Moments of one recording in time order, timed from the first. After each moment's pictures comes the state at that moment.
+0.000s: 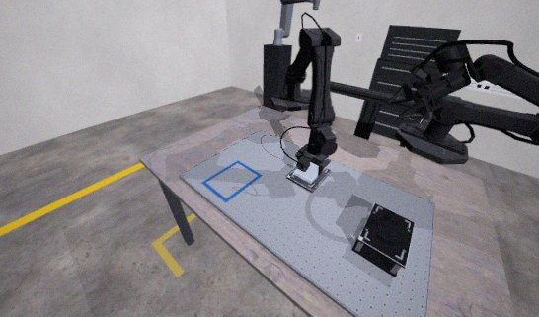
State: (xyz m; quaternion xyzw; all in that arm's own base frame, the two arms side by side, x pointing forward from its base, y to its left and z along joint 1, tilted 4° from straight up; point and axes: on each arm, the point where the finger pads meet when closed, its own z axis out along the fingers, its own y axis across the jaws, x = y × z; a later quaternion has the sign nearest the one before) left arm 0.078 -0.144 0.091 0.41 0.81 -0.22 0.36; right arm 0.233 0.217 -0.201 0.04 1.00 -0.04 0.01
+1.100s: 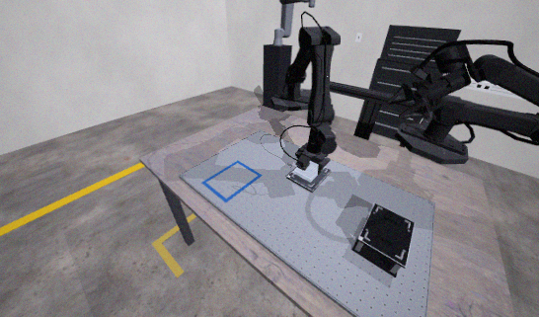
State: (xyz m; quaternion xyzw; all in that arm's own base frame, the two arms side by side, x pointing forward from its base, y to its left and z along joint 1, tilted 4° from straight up) left arm 0.078 -0.144 0.091 0.41 0.81 -0.22 0.36; right arm 0.231 0.214 -0.198 0.05 1.00 -0.04 0.01
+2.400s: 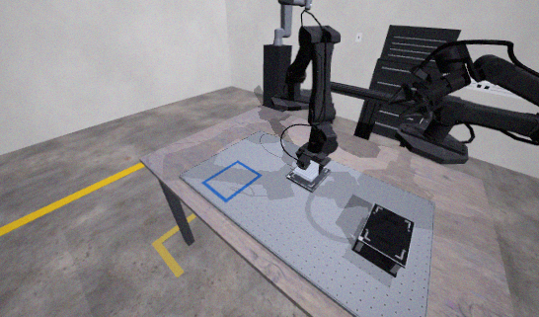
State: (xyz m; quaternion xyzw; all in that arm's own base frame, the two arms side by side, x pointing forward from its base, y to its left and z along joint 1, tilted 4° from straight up) left arm 0.078 -0.144 0.091 0.41 0.81 -0.22 0.36; right arm 0.234 0.218 -0.191 0.05 1.00 -0.05 0.01
